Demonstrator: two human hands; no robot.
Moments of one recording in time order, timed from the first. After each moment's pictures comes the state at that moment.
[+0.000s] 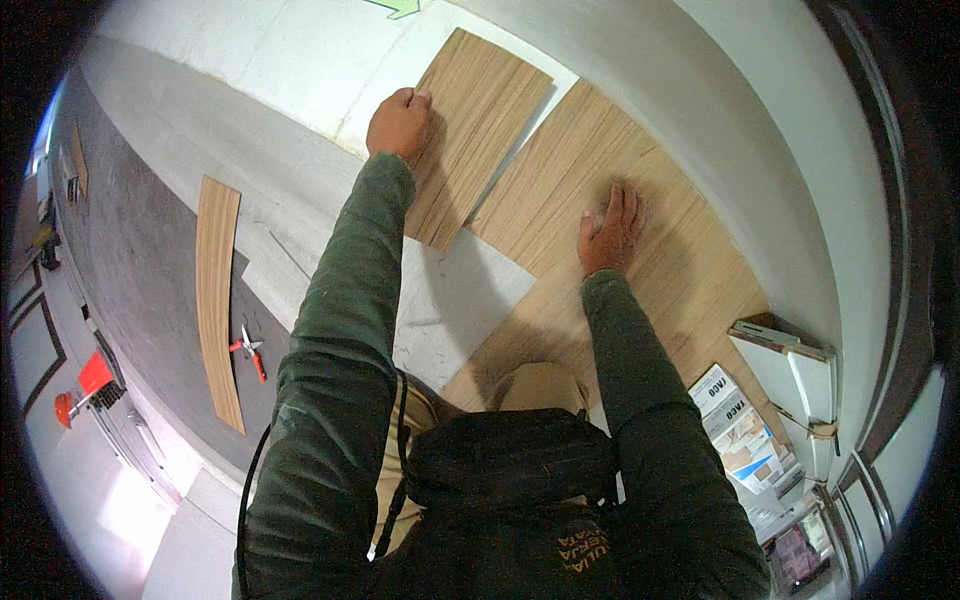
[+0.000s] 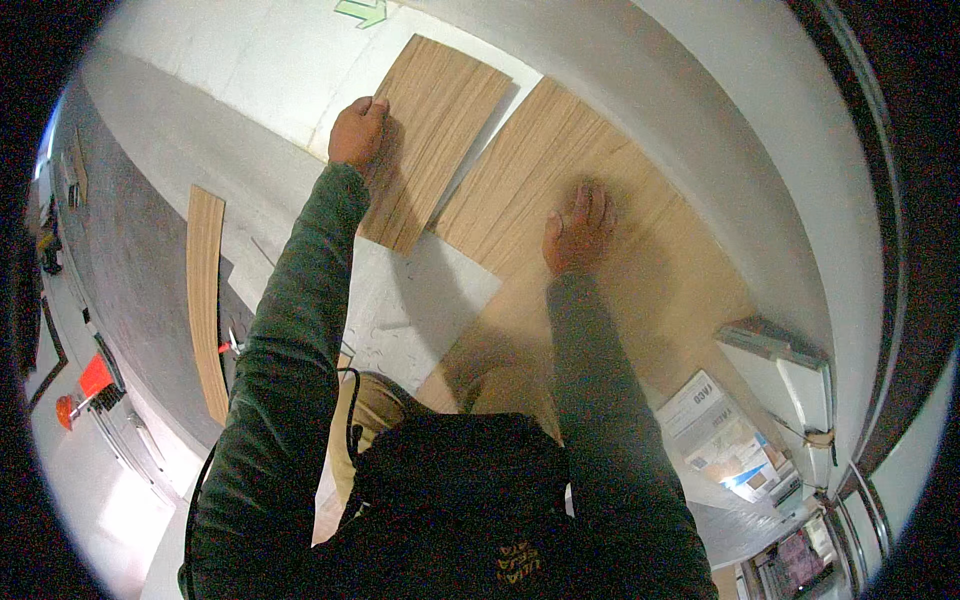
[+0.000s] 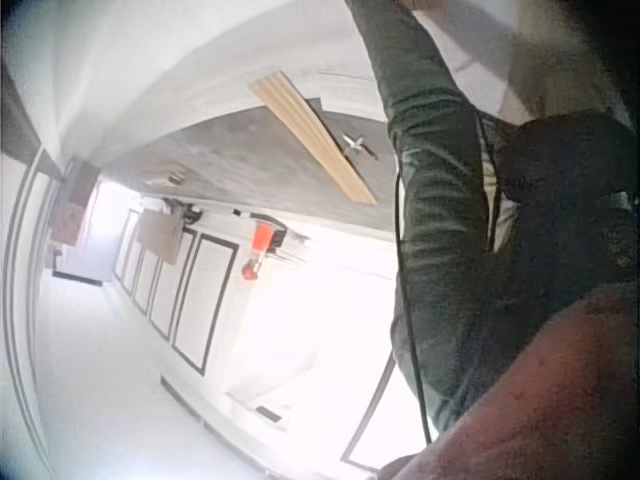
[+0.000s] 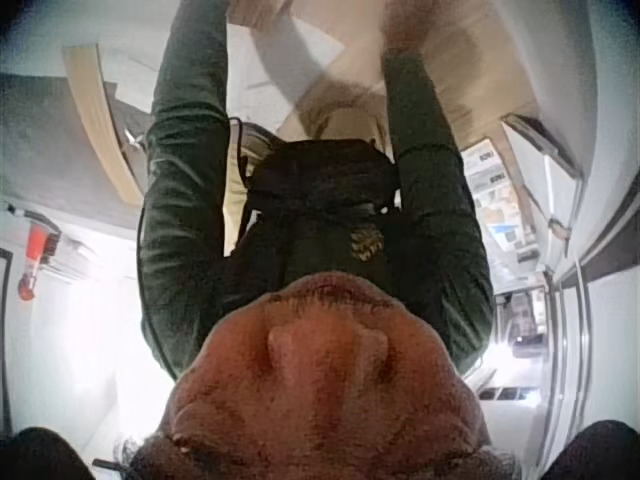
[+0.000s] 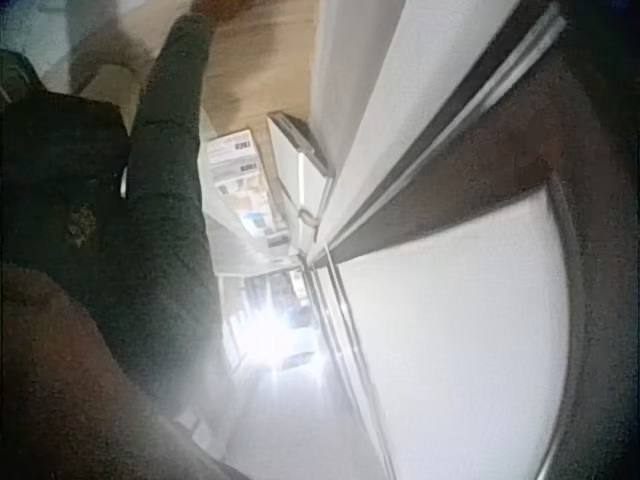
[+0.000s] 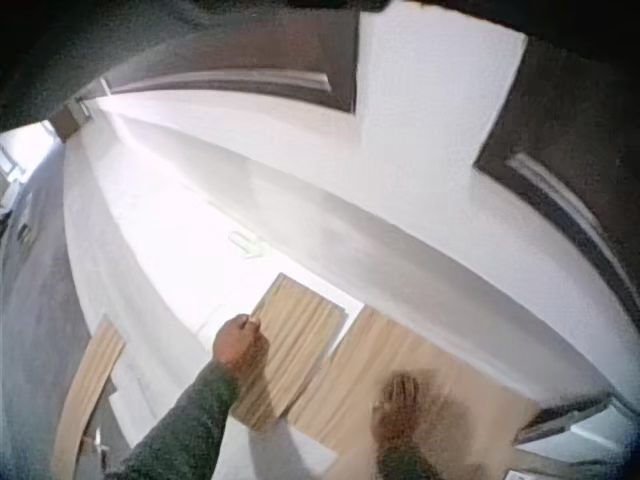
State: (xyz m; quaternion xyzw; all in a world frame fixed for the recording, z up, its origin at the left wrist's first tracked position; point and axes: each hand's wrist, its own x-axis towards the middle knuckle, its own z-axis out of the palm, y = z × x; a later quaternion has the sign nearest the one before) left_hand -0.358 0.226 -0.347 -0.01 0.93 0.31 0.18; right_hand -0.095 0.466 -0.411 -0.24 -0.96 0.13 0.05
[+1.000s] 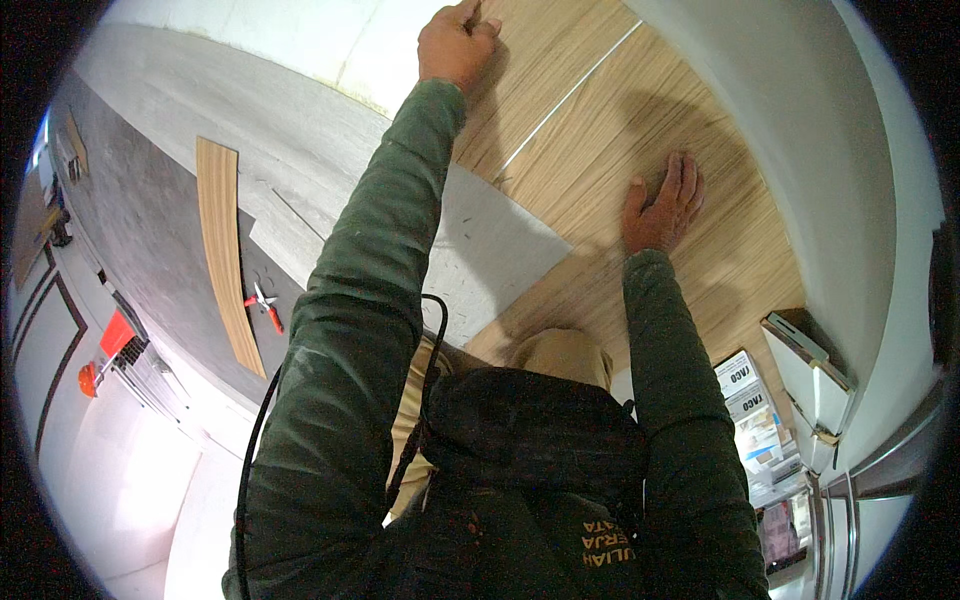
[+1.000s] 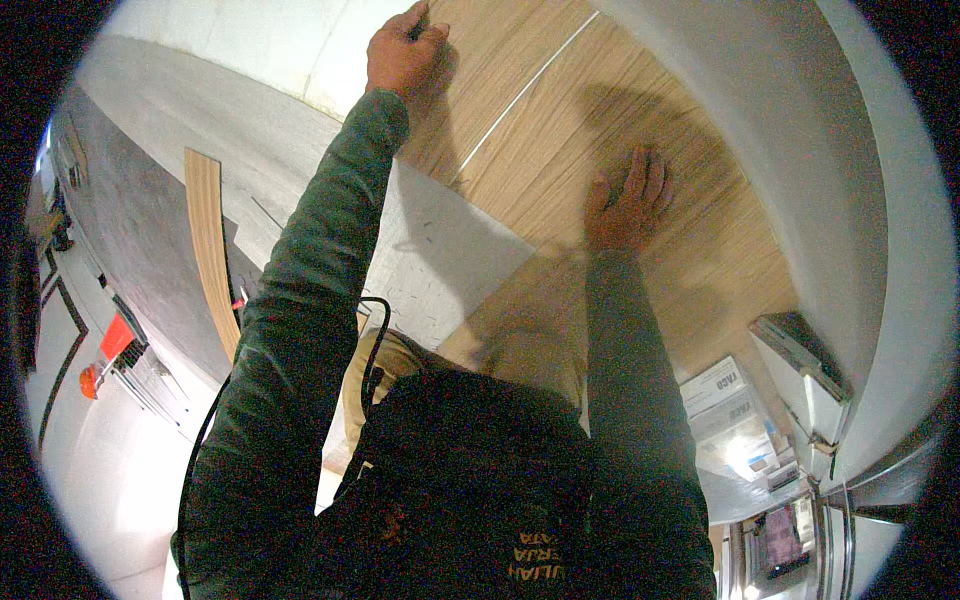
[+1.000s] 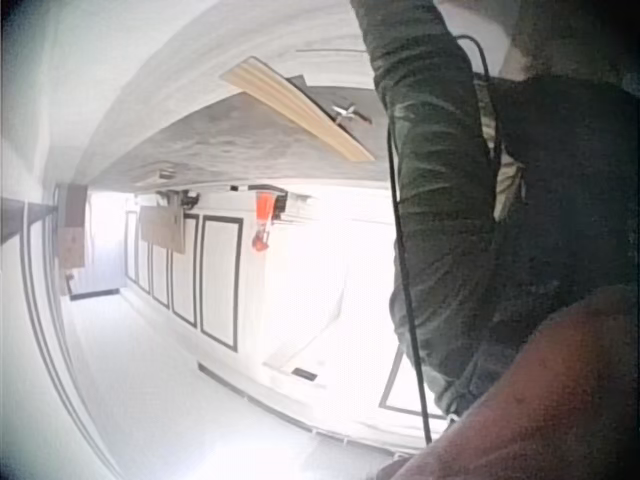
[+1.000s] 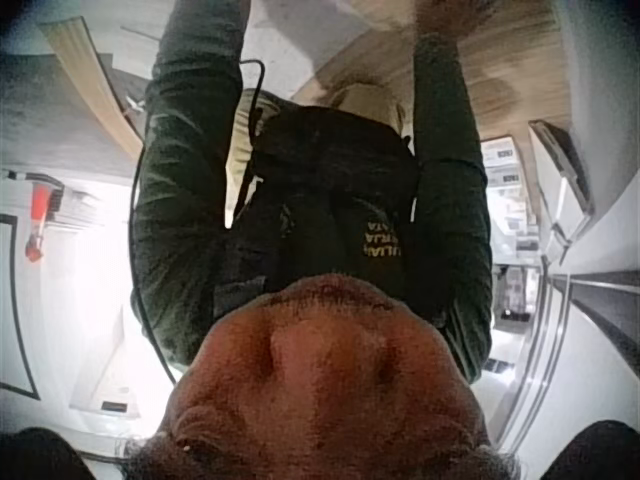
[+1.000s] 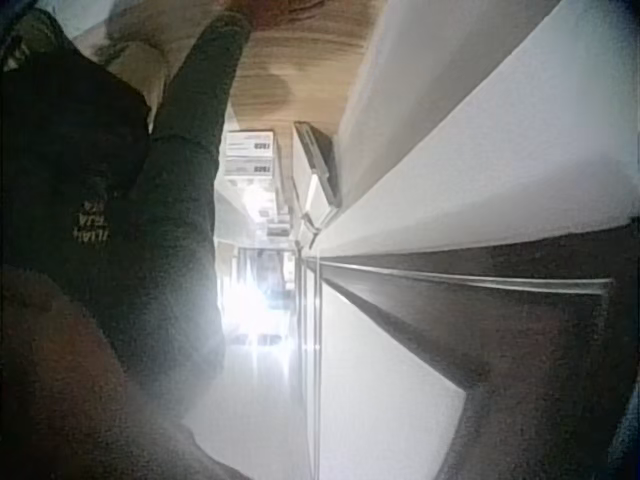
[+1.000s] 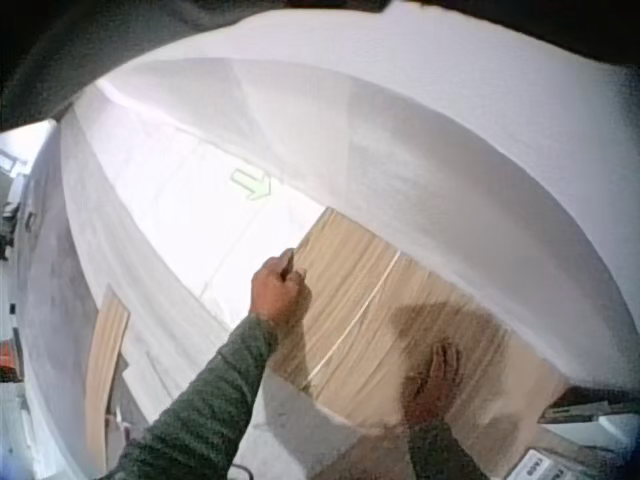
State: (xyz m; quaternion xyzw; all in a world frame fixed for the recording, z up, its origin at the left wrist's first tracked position) left_hand -0.364 0.264 -0.382 0.05 0.93 0.35 0.12; right_hand -0.098 0.463 -0.418 -0.22 -0.96 0.16 0.11
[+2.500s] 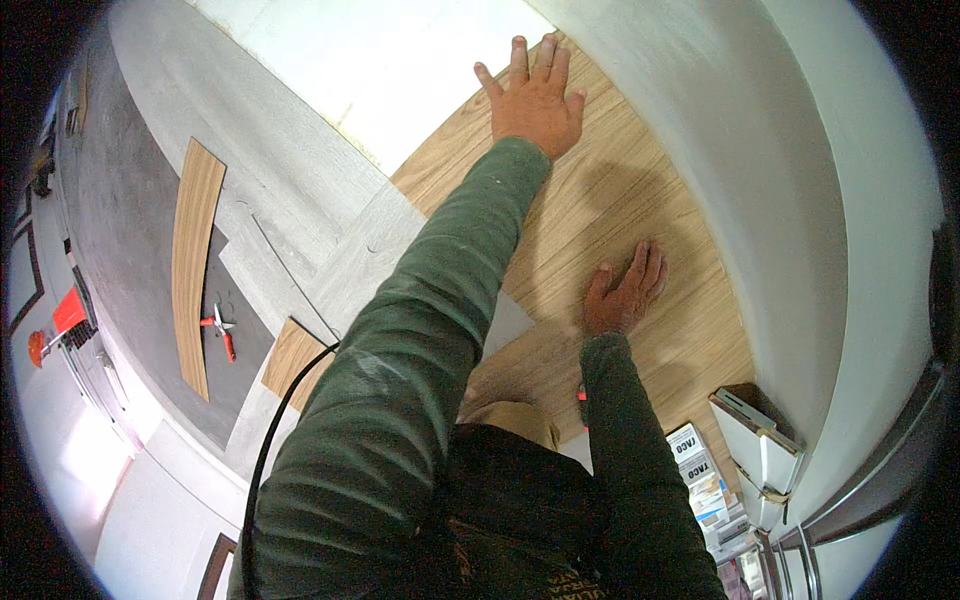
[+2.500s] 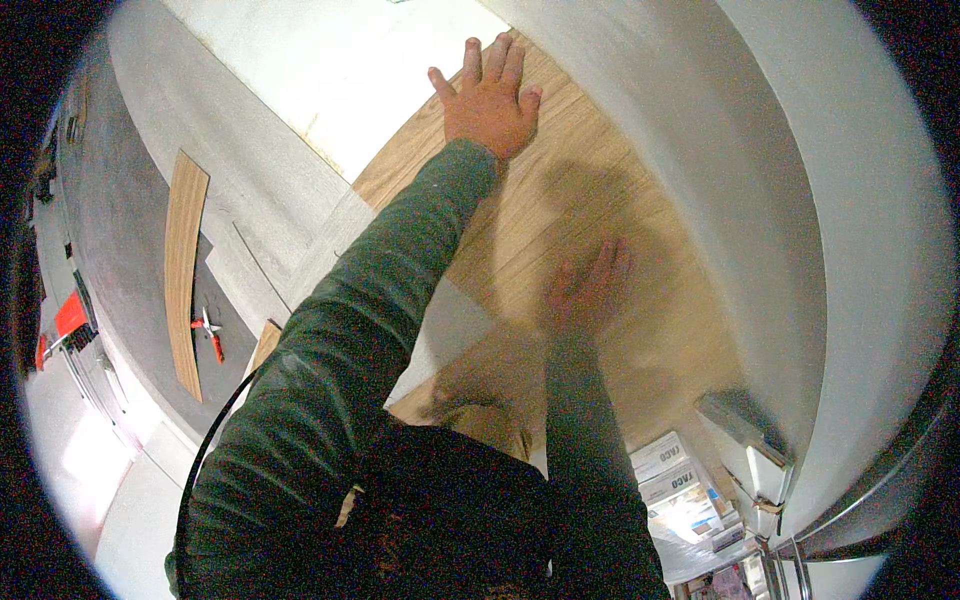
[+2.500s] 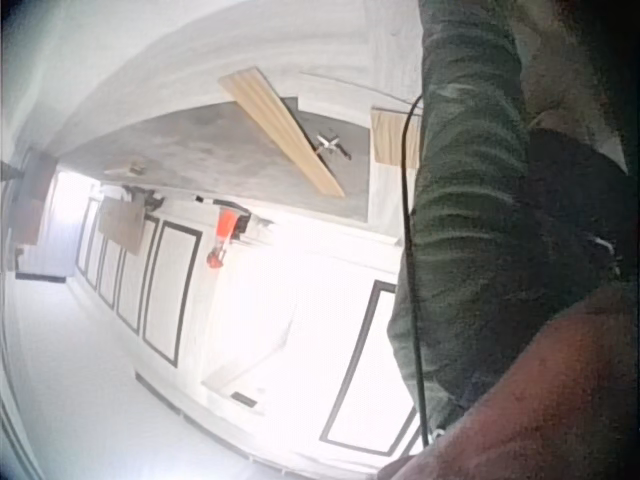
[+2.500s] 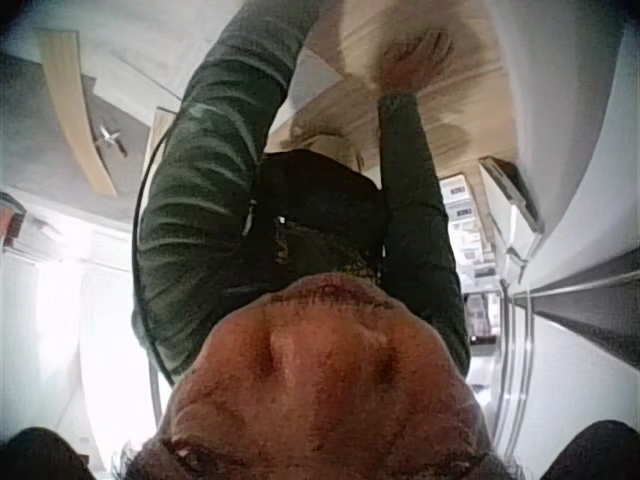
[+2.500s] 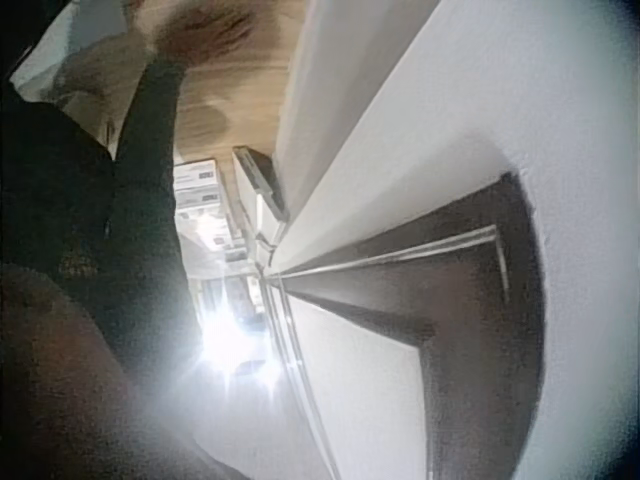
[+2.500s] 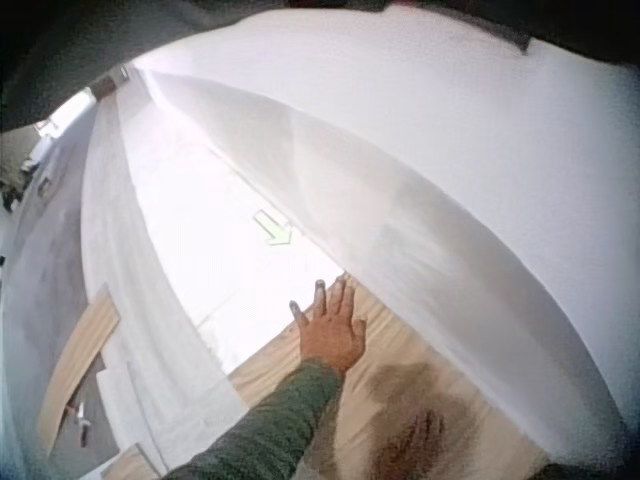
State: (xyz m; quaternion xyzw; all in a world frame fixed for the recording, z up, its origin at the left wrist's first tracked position) left_hand -0.361 0.348 -0.433 0.15 0.97 0.15 -0.07; right_hand -0.105 0.453 -0.400 -0.22 -0.96 0.16 0.07
